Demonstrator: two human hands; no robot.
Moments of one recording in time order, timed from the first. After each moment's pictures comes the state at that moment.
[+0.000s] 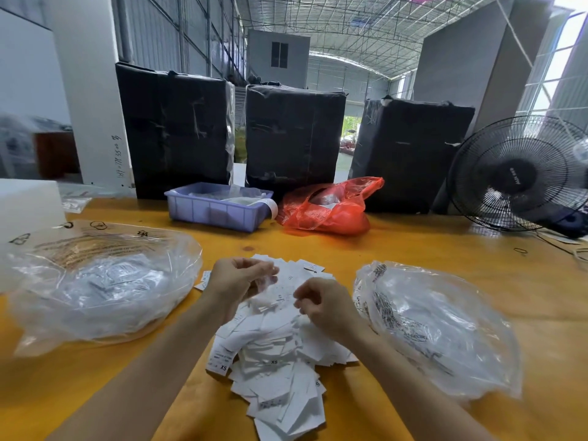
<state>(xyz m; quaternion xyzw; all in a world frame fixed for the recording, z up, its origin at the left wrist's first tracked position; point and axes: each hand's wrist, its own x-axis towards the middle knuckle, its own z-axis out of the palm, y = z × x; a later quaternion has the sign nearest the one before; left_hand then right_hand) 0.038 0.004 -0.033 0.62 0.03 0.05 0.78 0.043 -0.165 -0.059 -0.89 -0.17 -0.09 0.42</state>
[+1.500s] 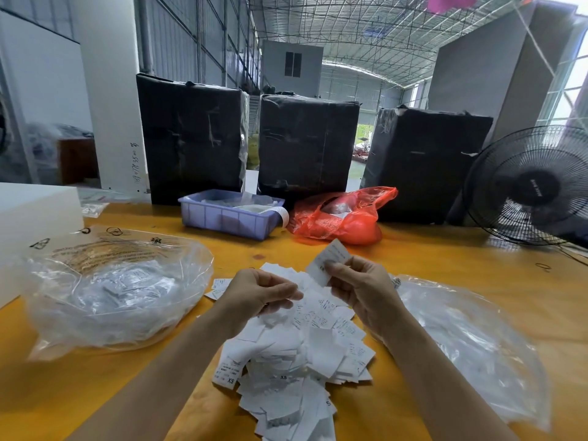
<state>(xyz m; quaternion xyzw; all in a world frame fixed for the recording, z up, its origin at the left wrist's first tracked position) 0.030 0.008 -0.030 0.71 -0.06 -0.03 0.71 0.057 -0.183 -0.017 -0.61 -0.10 0.03 0.79</state>
